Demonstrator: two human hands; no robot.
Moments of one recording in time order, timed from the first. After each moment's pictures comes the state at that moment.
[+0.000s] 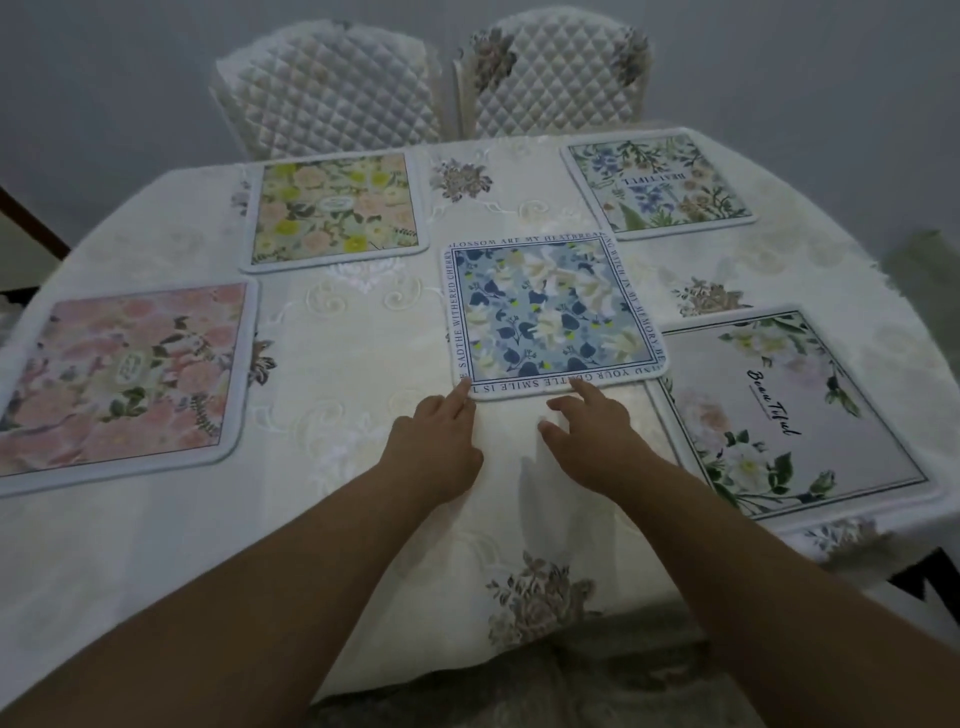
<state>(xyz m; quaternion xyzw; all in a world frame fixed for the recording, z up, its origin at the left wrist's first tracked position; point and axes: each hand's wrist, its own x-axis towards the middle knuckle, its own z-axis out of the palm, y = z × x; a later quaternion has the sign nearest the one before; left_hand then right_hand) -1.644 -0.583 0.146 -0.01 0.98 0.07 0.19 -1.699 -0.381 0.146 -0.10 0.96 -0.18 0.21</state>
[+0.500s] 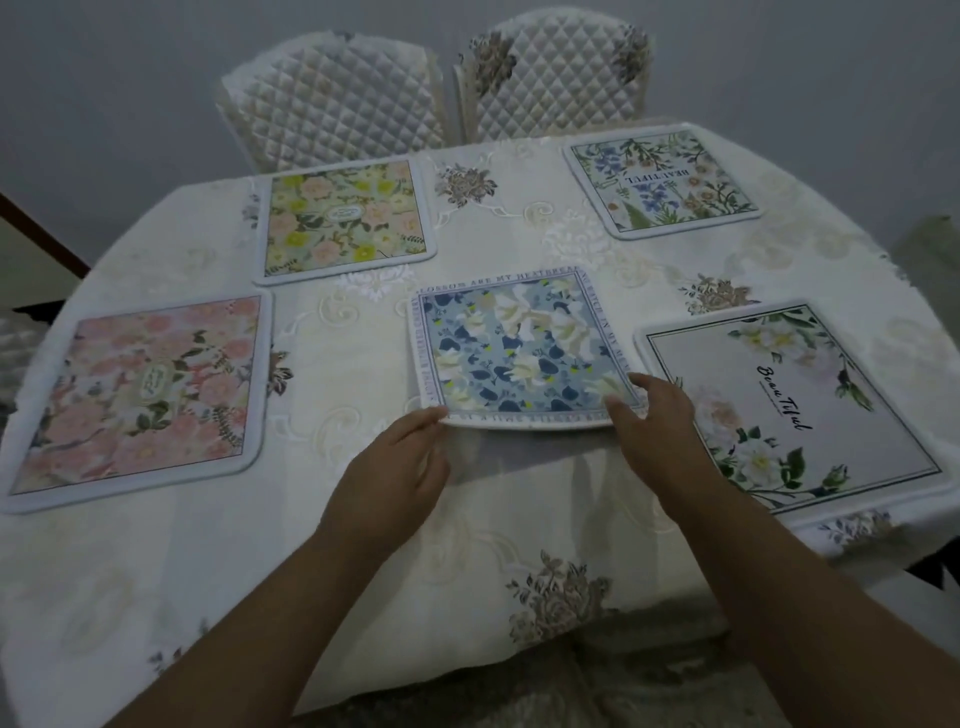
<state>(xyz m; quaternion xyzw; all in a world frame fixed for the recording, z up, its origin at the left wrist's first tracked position) -1.581 -0.623 0.168 -0.02 0.95 0.29 -0.06 -1.693 -0.349 0.166 0.10 0.89 -0.43 0.10</state>
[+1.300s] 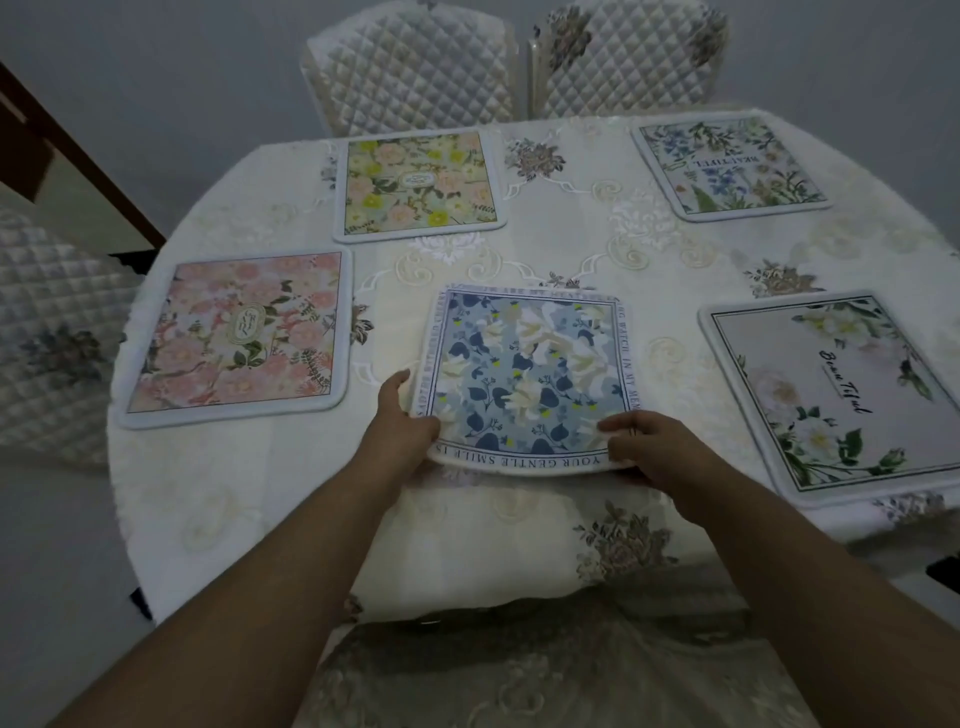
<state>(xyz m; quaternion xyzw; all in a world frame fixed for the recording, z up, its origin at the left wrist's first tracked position) -1.553 -0.690 0.162 -0.36 0.71 0.60 0.07 -1.635 -0.397 0.160 0.12 0.78 -0.52 0.32</state>
